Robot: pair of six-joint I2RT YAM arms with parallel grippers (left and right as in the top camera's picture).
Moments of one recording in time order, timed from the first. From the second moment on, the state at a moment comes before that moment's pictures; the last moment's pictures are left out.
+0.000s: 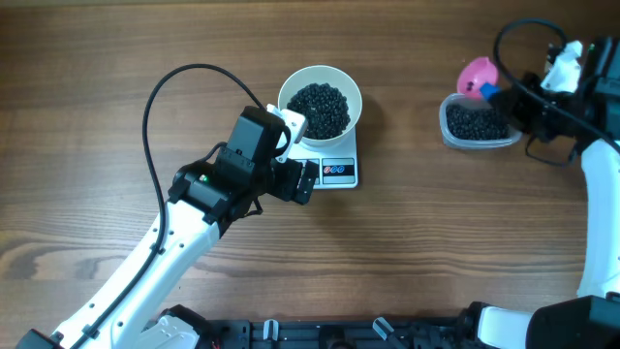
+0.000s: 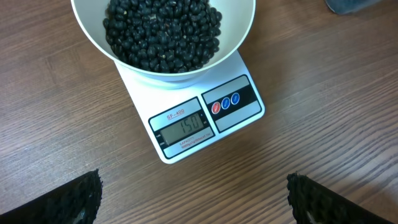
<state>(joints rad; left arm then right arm) -0.53 1.30 1.05 -0.70 0.06 -0.12 -0.28 1.48 1.40 -0.96 -0.46 0.34</state>
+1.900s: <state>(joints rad) -0.53 1.30 1.05 -0.70 0.06 -0.12 -0.29 0.71 1.07 -1.17 -0.12 0.50</state>
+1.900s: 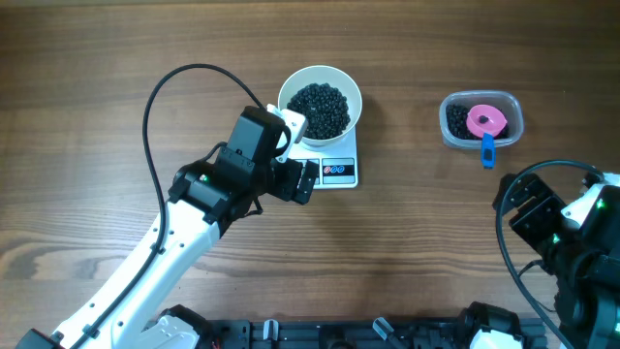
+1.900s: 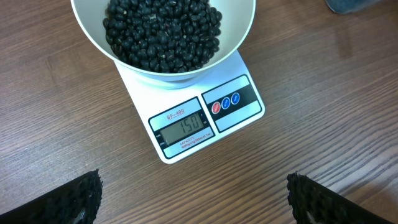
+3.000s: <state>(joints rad) -0.53 1.30 1.05 -0.70 0.06 -0.12 -0.13 0.02 0.01 0.09 0.02 0.12</state>
